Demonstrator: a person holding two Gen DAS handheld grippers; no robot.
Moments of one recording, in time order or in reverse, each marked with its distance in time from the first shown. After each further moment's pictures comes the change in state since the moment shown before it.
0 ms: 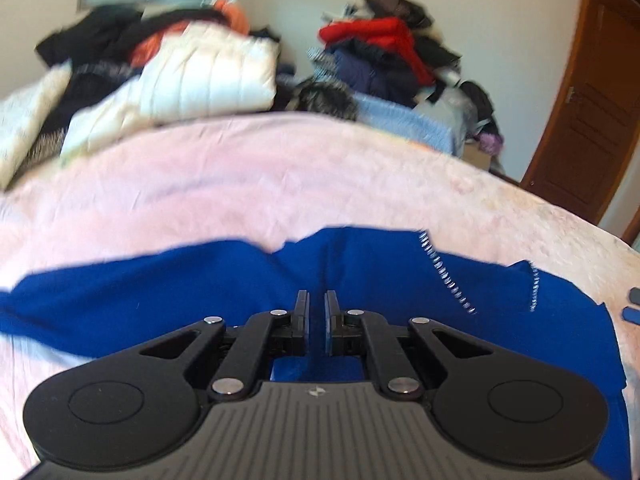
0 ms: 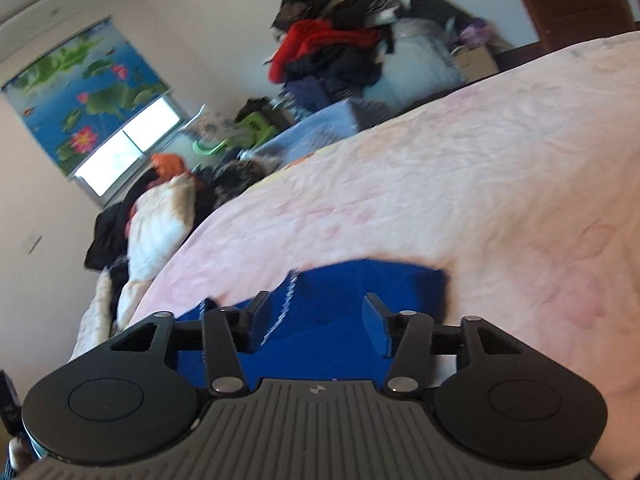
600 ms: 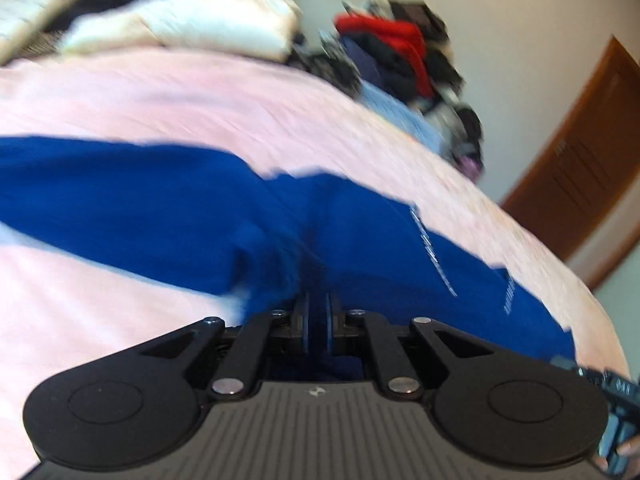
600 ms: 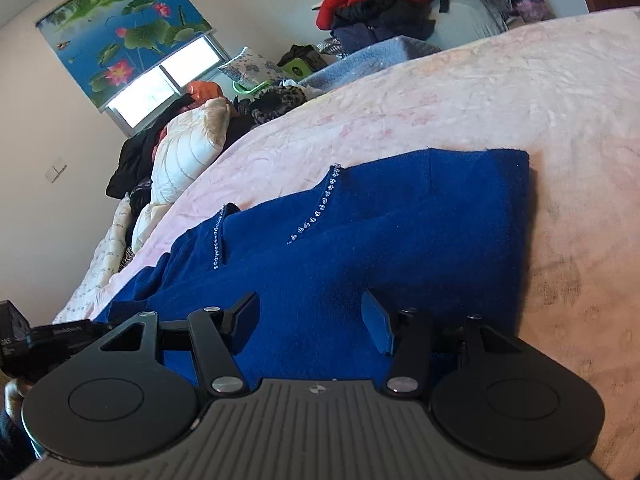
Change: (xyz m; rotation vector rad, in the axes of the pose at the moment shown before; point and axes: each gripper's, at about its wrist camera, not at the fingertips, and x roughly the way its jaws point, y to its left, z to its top) left arm 0.024 0.045 -0.054 -0.287 0.015 -0.104; right arm 0.031 0.005 -0.059 -0.113 0.044 0.038
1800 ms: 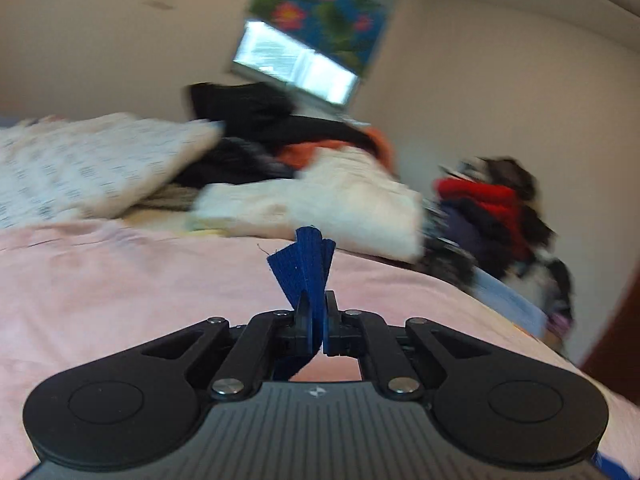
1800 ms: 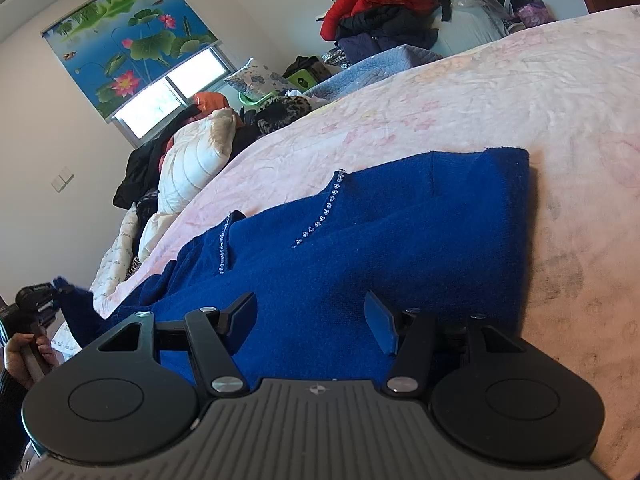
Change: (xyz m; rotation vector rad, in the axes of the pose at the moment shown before) left arm -0.053 0.035 0.070 0.044 -0.440 0.180; right arm -0.001 -0.007 -0.002 0.043 -0.026 0.036
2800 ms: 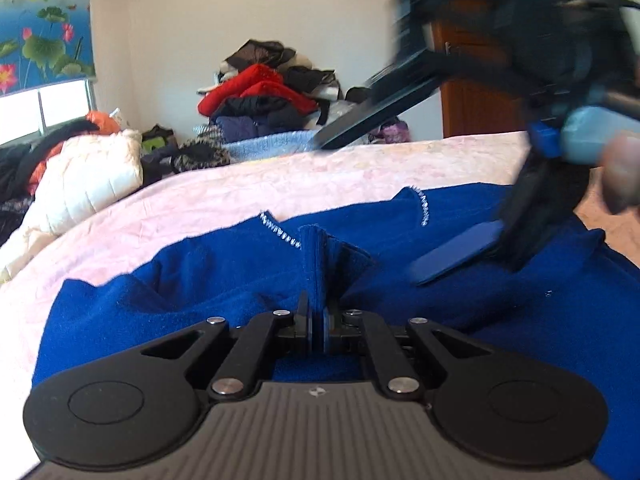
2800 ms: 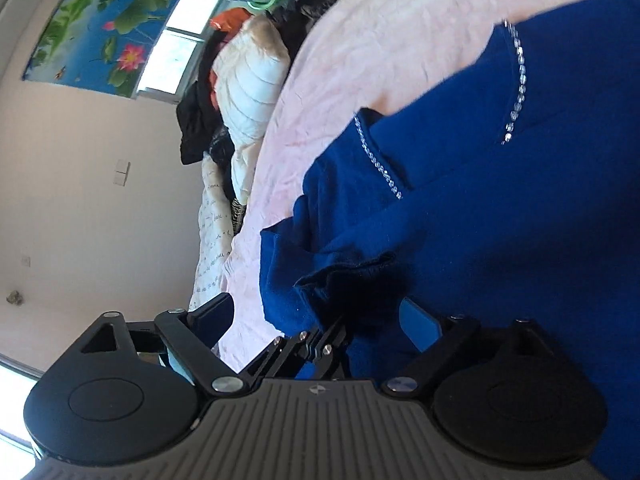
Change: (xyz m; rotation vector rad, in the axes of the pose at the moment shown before) left arm -0.044 -0.176 -0.156 0.653 0.179 -0.360; right arm 0.095 0.080 0.035 0.447 0.446 0.286
